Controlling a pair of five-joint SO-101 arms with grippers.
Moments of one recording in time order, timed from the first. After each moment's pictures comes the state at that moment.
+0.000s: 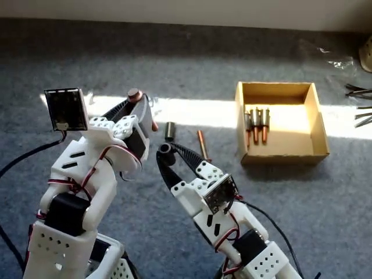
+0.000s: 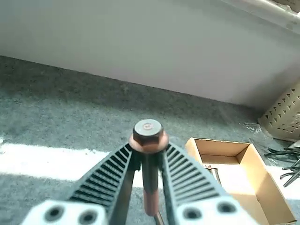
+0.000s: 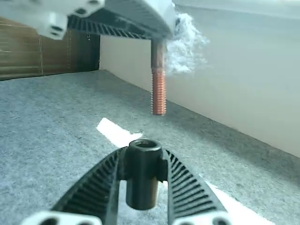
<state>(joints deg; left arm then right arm) 13.7 -67.6 45.5 43.6 28.2 -44.2 -93.6 95.9 3.6 8.6</state>
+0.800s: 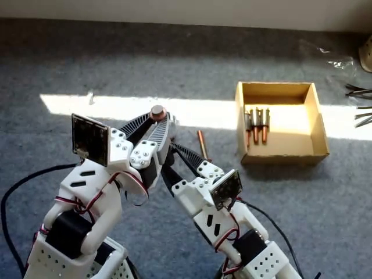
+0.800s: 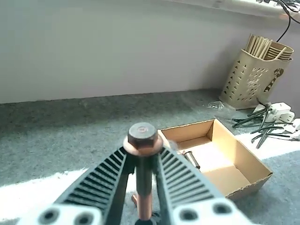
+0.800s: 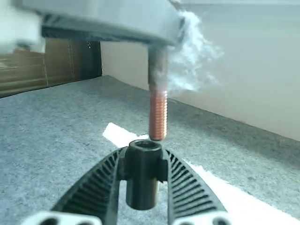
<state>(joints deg) 24.0 -77.5 51.5 43.3 15.1 -44.2 -93.6 95.9 3.6 2.8</state>
